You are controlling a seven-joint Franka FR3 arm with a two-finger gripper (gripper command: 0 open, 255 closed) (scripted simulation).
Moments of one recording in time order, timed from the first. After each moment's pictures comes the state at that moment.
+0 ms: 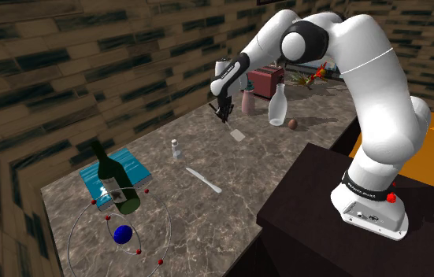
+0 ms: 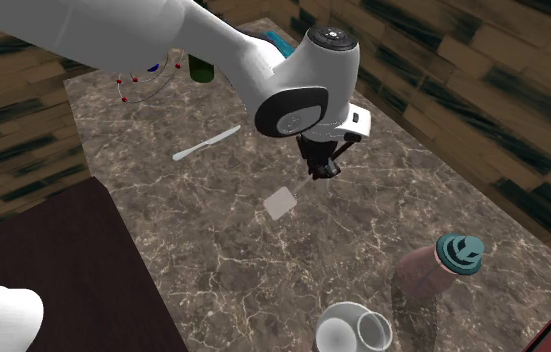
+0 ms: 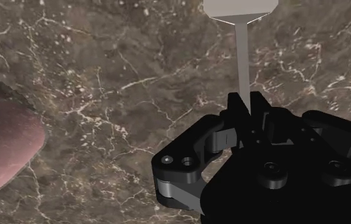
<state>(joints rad) -0.09 0.69 -0.09 -1.67 0.09 2.42 -0.12</state>
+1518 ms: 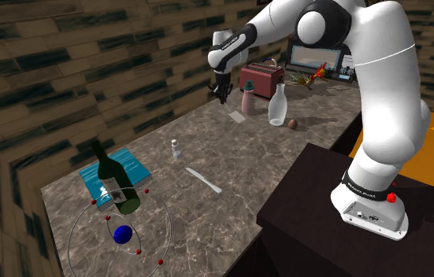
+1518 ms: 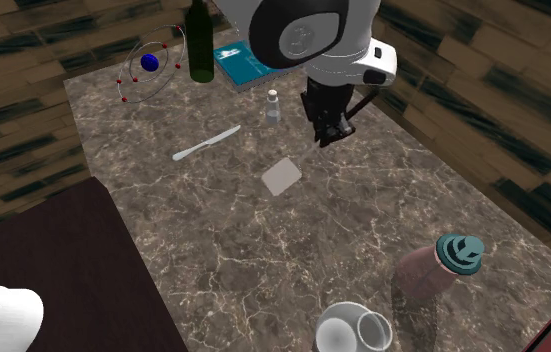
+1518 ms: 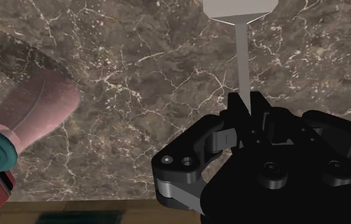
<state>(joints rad) -0.08 0.51 -0.11 -1.63 0.07 2.20 -0.11</state>
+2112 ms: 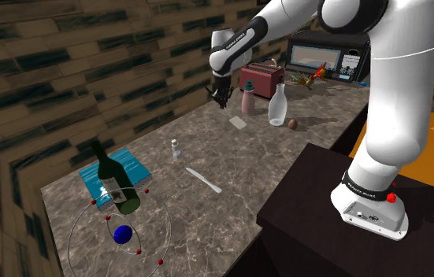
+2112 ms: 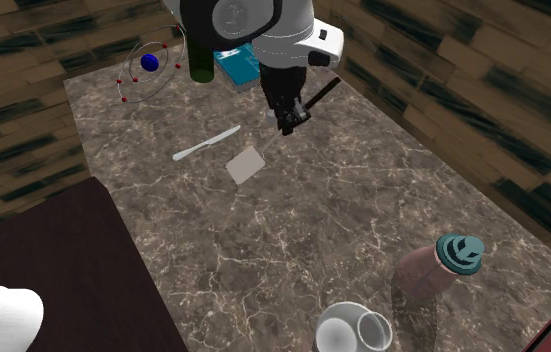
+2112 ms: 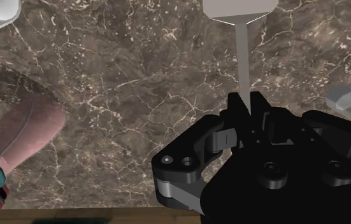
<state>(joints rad) 0.00 0.32 -0.10 -1.88 0.04 2.26 -0.01</state>
